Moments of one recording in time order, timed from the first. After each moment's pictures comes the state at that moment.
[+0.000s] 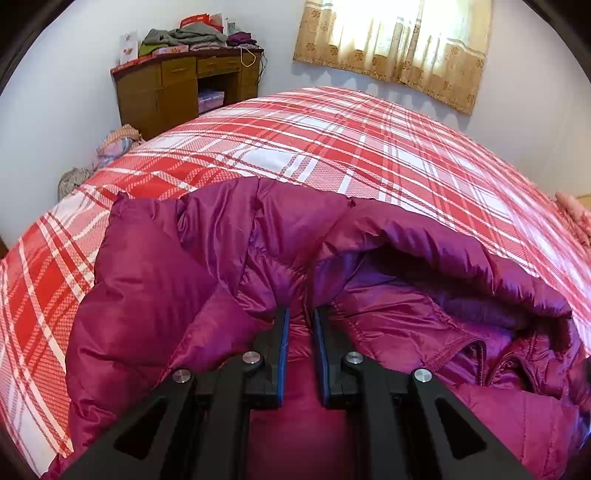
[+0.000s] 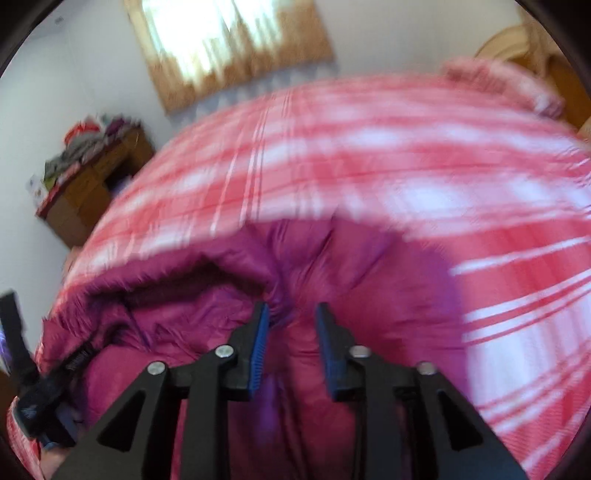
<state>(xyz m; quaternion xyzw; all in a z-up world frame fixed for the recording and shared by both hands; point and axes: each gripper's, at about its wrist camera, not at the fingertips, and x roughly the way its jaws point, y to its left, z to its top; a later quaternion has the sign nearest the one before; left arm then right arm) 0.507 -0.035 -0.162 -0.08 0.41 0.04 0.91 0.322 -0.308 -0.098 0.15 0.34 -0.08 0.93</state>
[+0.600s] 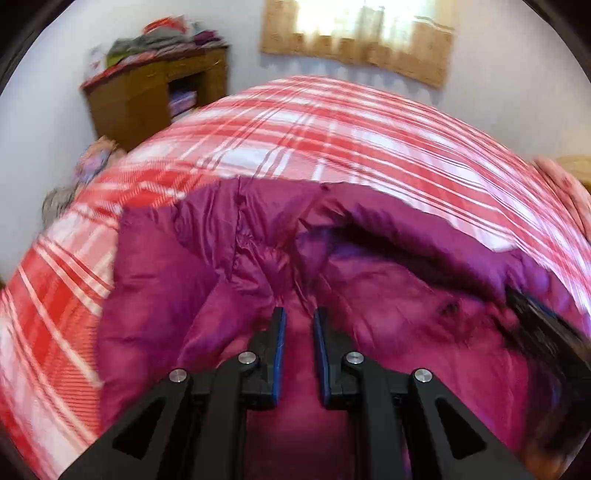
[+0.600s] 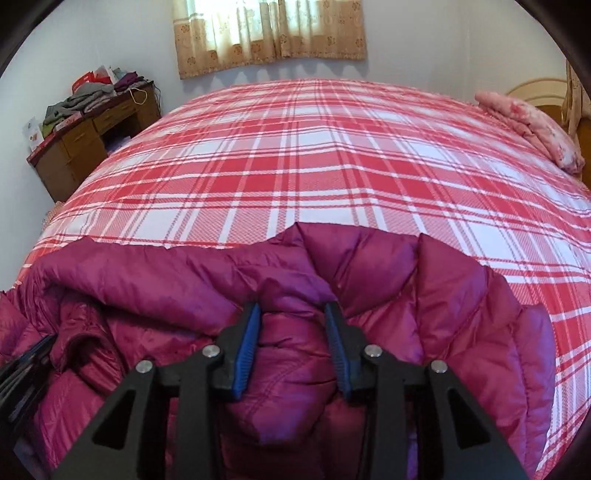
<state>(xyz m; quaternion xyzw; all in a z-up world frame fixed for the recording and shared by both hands) 0.483 -0.034 -0.136 -0.03 0.42 -0.03 0.91 0.399 -0.260 -0.149 0.07 0.41 -0.06 0.91</state>
